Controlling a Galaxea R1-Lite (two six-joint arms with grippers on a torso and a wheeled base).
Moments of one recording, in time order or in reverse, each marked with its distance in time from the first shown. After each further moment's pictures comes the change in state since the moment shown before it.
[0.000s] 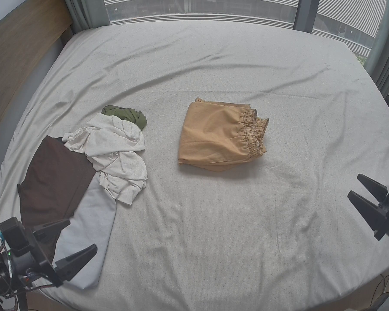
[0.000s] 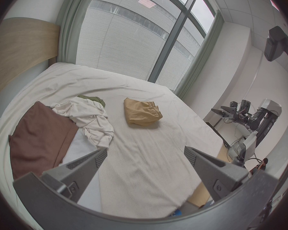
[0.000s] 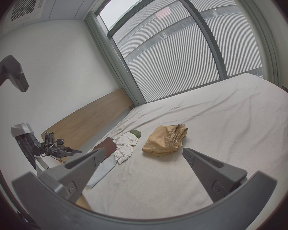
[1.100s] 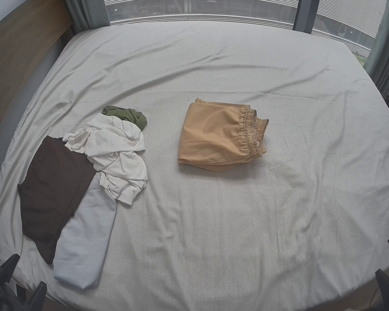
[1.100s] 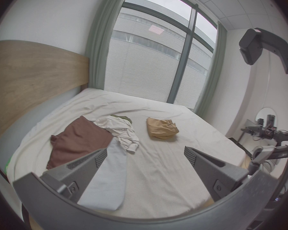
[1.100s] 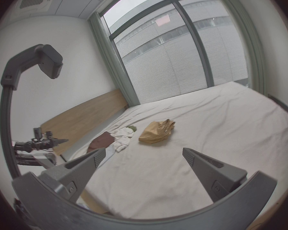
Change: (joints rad) left arm 0.119 -0.852 0.000 0.610 0.219 -0.010; right arm -0.077 -0.903 -0.012 0.881 -0.102 -0.071
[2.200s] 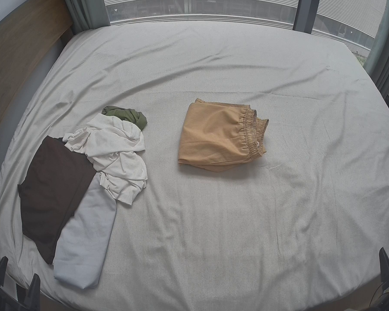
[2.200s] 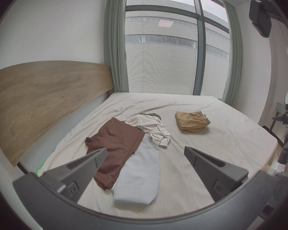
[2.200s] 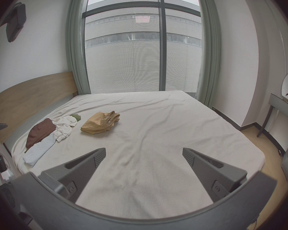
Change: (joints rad) left arm 0.139 -0.089 0.000 0.134 0.123 0.119; right arm -0.023 -0.022 0.038 0.119 -0.480 -0.157
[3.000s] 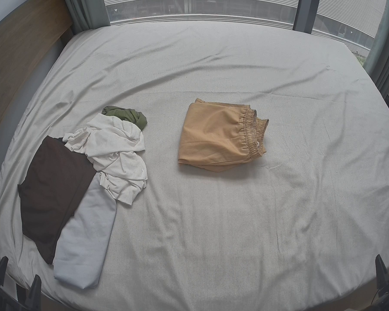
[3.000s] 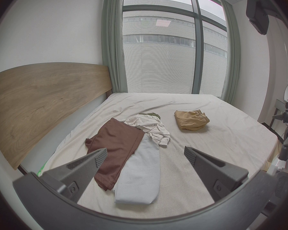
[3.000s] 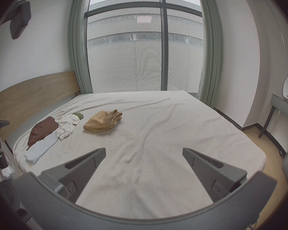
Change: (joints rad) left arm -0.004 0.000 0.000 0.004 -0.008 0.029; right arm -0.103 -0.073 0.000 0.068 0.140 -0.015
